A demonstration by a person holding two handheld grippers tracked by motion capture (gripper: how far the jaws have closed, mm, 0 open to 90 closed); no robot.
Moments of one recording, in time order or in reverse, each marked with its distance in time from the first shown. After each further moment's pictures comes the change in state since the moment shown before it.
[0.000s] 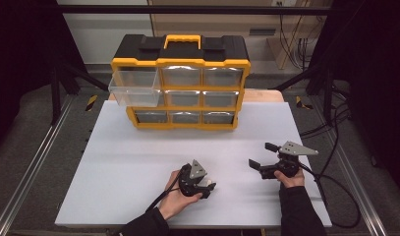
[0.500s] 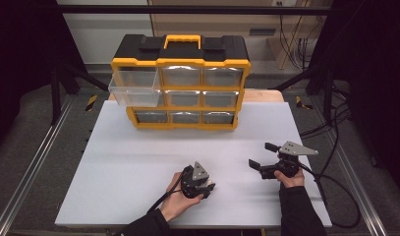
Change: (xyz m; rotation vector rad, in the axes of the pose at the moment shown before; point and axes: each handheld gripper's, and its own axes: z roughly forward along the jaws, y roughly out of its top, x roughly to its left) left arm -0.005 -0.001 0.003 0.030 0.009 0.009; right arm 0.000 0.000 0.000 0.001 0.001 0.000
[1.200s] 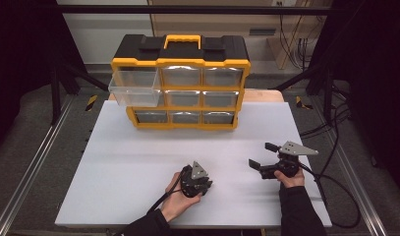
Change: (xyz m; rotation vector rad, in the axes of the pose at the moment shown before) left arm 0.002 -0.001 -0.001 0.001 0.017 -0.033; right arm 0.000 0.000 0.000 -0.001 0.001 0.001
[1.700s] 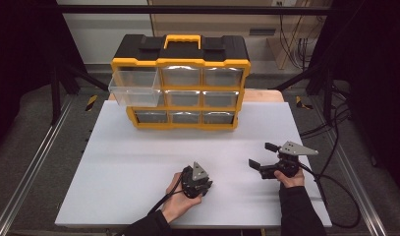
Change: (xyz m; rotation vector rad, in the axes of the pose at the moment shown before) left arm -0.003 -0.001 0.000 -0.005 0.018 -0.005; right arm 0.000 0.000 0.000 -0.001 0.000 0.001
